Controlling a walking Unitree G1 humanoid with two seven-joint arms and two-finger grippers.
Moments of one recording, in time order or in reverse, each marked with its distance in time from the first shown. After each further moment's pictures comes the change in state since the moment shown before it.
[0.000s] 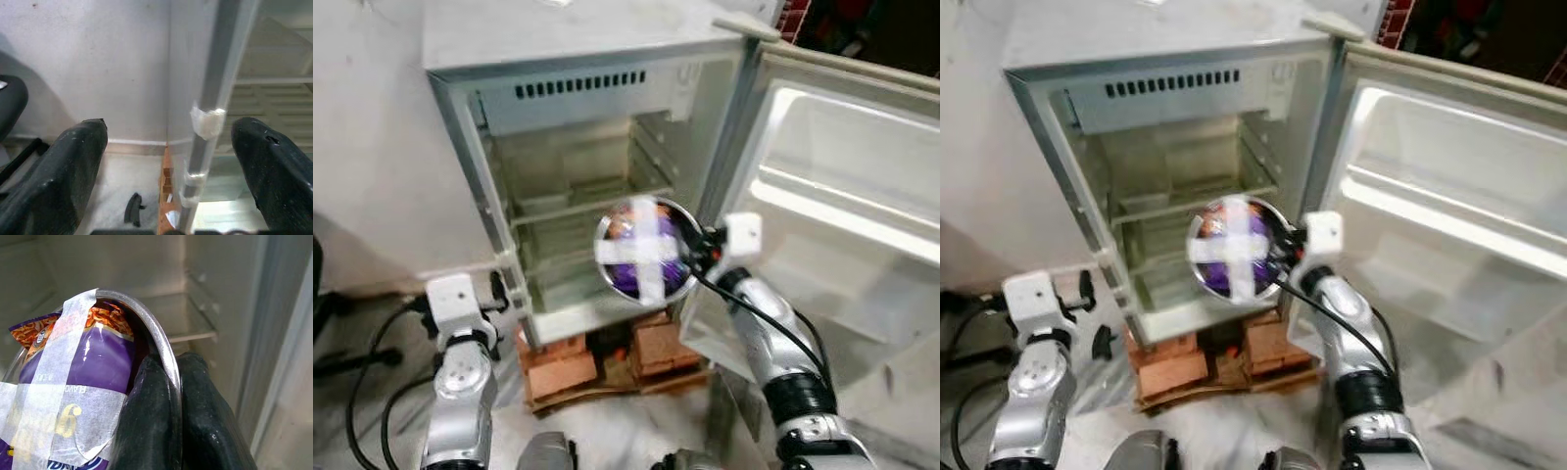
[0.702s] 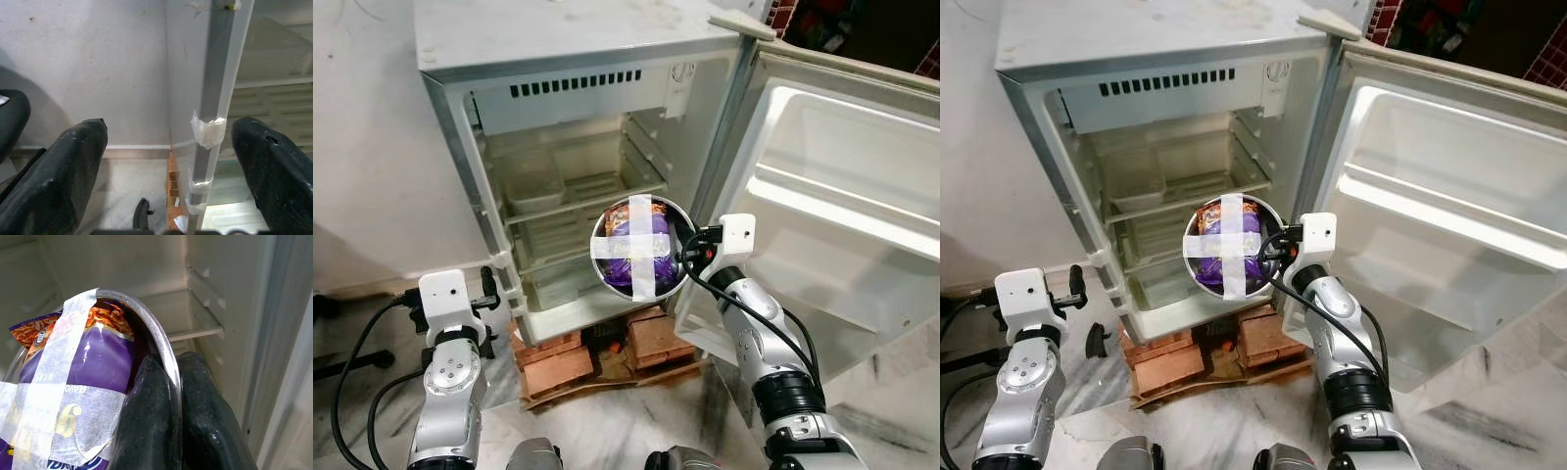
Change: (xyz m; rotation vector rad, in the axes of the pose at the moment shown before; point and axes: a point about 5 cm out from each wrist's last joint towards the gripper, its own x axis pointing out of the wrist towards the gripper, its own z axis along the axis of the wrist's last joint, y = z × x) left arm 0.002 0.004 0.003 0.035 -0.023 0.002; right arm 0.006 0.009 0.003 0.008 -0.018 0.006
